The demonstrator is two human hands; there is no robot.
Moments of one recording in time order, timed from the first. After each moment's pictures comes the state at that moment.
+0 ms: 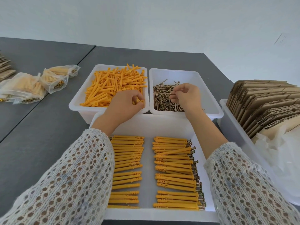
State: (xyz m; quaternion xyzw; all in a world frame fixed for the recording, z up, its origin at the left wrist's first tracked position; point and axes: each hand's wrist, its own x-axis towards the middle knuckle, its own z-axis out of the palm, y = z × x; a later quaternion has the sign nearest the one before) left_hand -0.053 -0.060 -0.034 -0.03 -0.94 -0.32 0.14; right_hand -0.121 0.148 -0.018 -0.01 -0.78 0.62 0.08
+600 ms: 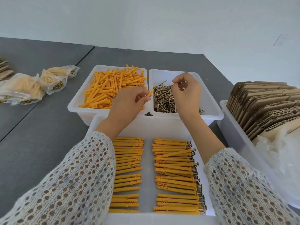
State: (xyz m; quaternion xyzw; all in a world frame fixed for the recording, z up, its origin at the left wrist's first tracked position) left_hand -0.049 -0.042 -0.029 -0.08 -0.89 -0.36 0.27; right_hand -0.103 0.131 -0.010 0.11 -0.78 0.54 0.29
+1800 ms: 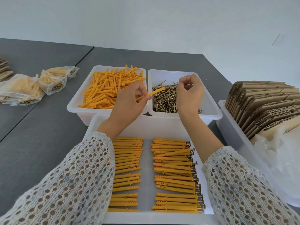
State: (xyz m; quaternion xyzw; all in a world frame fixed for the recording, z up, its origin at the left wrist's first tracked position) left_hand -0.049 -0.034 -0.029 -0.09 -0.85 -0.44 0.29; right_hand -0.102 0.131 -0.006 0.00 -0.75 0.60 0.29
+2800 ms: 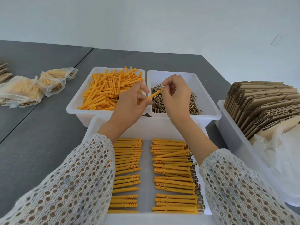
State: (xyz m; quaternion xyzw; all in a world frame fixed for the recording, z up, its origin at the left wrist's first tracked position) left_hand -0.046 -0.030 -0.029 -0.09 -0.86 -0.44 0.25; right_hand -0.094 0.117 -0.016 0.18 -0.78 0.52 0.31
